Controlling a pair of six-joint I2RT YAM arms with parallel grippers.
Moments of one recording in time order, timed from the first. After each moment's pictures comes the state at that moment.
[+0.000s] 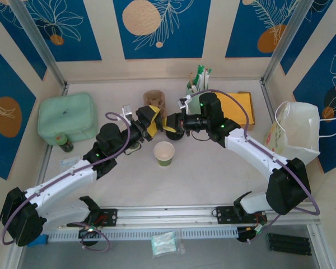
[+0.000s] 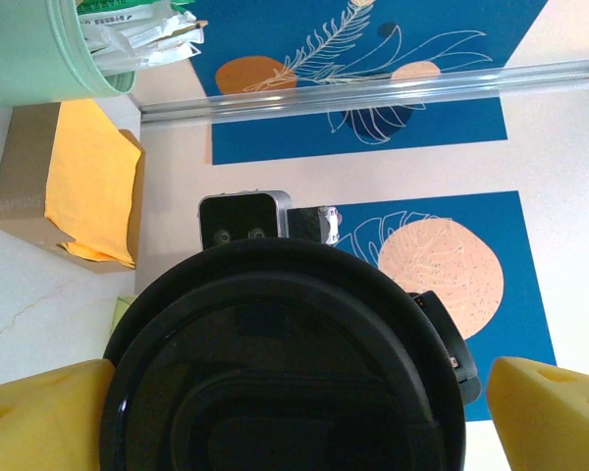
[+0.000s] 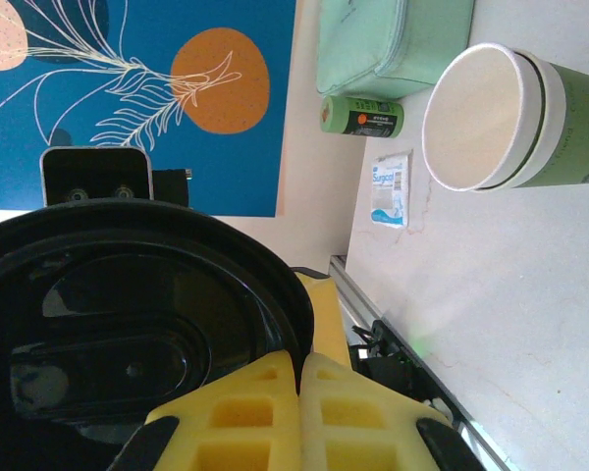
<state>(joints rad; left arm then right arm) -0.74 1.07 0.72 0.40 0.13 -1.49 0.54 1.38 1.05 -0.04 -0.86 1.11</state>
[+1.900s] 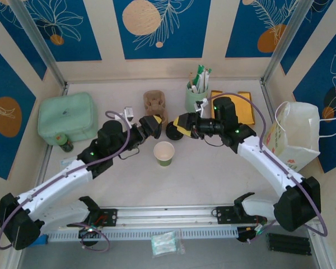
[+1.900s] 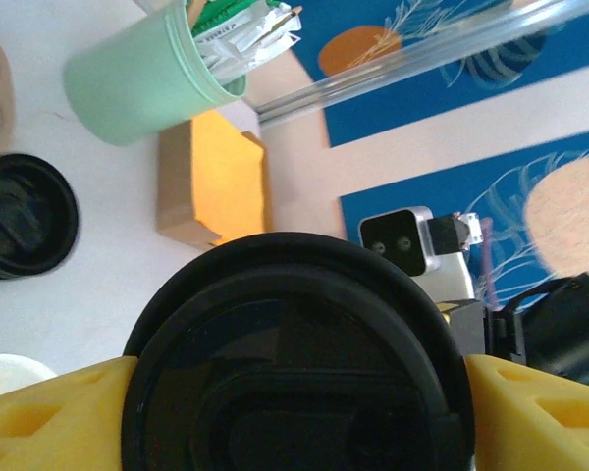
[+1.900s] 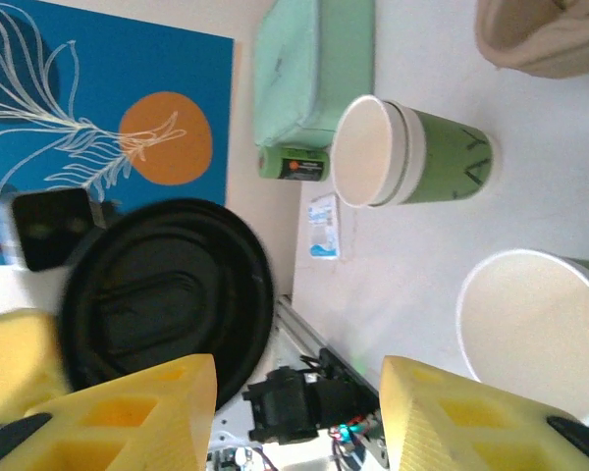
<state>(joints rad) -0.74 1.02 0.83 -0.02 0.11 -1.13 0.45 1.20 0.97 -0.27 -0.75 1.00</state>
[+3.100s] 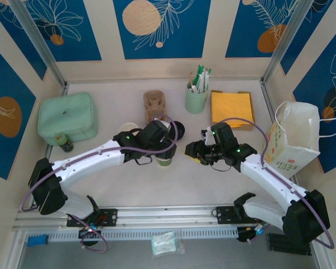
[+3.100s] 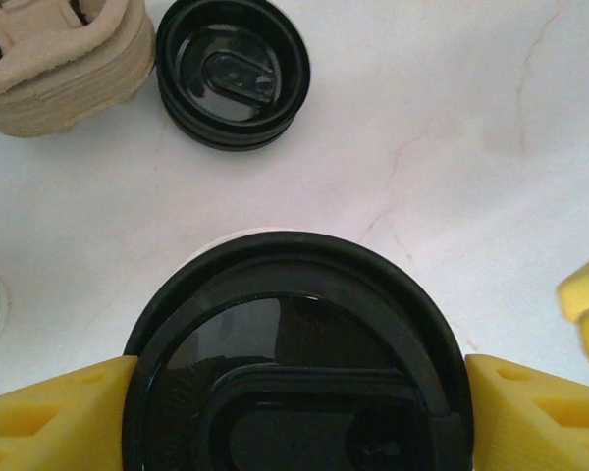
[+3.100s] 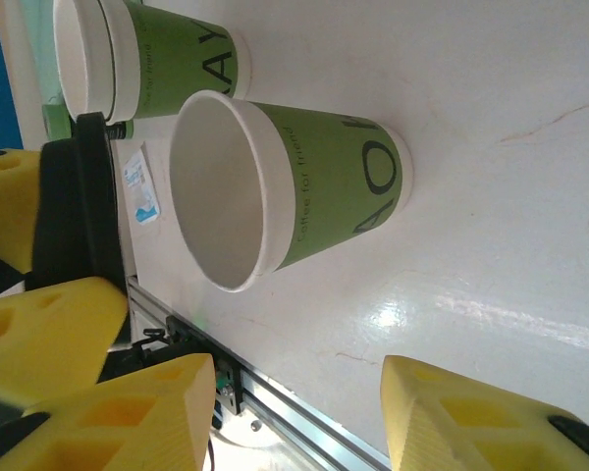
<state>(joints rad) -0.96 1.45 1.18 -0.67 -0.16 -0.48 0.48 1.05 0.68 -0.46 -0.56 0.89</state>
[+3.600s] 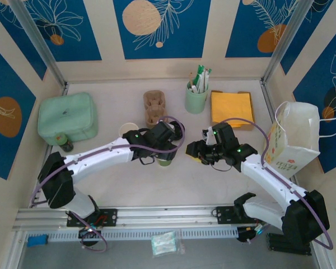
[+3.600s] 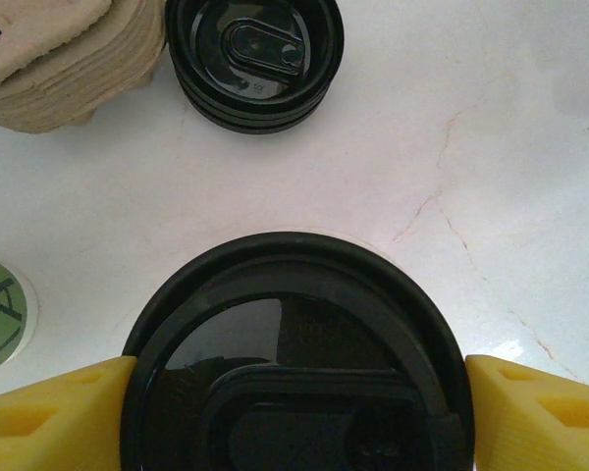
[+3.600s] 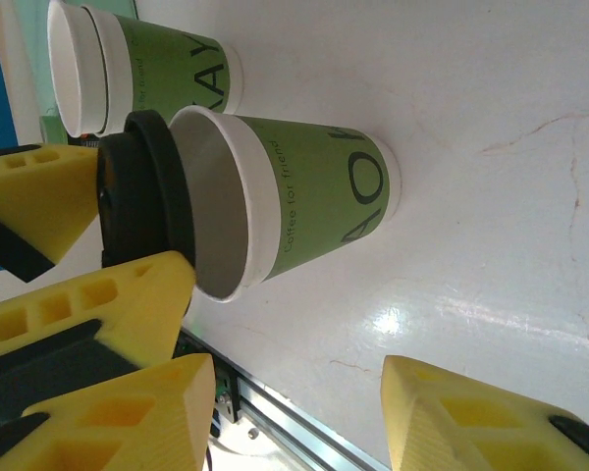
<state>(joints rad) -0.97 1.54 1.22 -0.70 -0.21 -0.44 0.46 1.05 0.68 -0.46 -0.56 0.88</state>
